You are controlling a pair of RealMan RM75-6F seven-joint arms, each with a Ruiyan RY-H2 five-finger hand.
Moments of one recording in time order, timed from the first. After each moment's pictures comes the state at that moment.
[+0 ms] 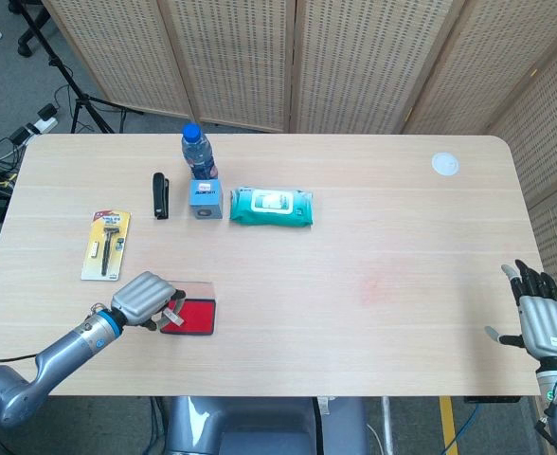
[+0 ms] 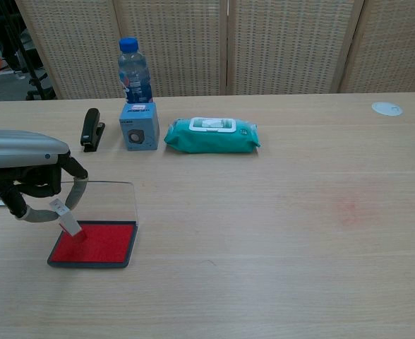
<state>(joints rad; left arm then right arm) -0.69 -1.19 -0.04 -1.68 1.41 0.68 0.13 0.17 -1.15 0.11 -1.53 -1.27 1.25 -0.07</state>
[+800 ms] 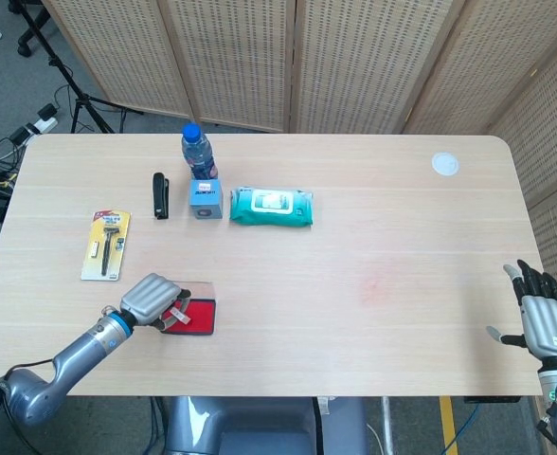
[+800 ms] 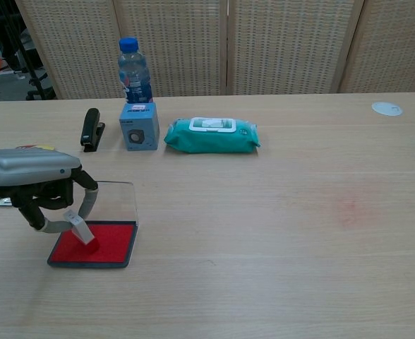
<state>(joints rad) -0.69 -1.32 -0.01 -1.57 1.34 0.74 0.15 0.17 -1.14 0.11 -1.53 -1.26 1.24 -0.05</state>
